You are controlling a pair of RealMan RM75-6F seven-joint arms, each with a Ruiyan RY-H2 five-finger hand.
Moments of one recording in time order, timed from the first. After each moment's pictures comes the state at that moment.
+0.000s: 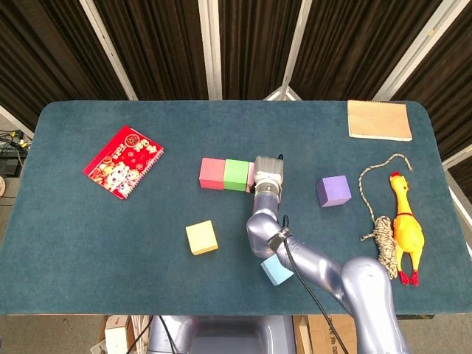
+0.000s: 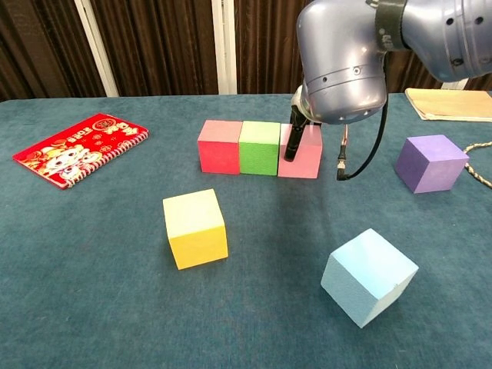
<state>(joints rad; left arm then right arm) -0.14 -1.27 -0.35 -1.34 1.14 1.51 -0.07 1.32 -1.95 0.70 -0.83 0.16 0.93 -1.26</state>
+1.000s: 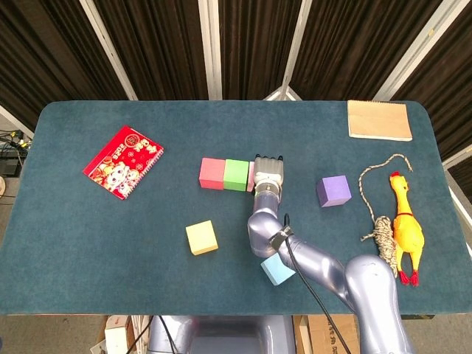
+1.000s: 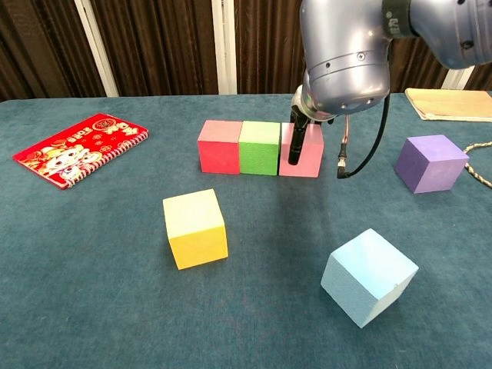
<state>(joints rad) -0.15 -1.28 -0.35 -1.34 1.14 1.51 -0.06 1.32 -1.92 0.70 -0.88 0.22 0.95 -1.34</state>
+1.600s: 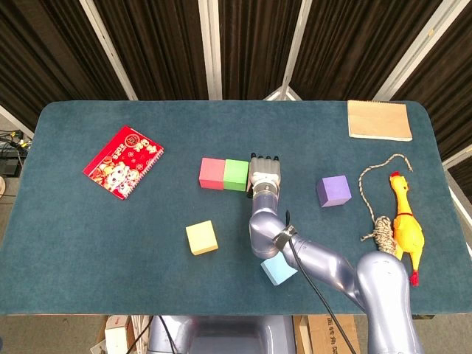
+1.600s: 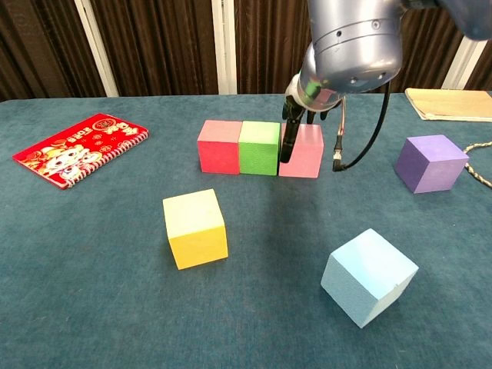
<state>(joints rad) -0.15 -1.28 -0.35 -1.34 1.14 1.51 -0.06 1.30 -1.85 0.72 -1.02 0.23 0.98 -1.32</state>
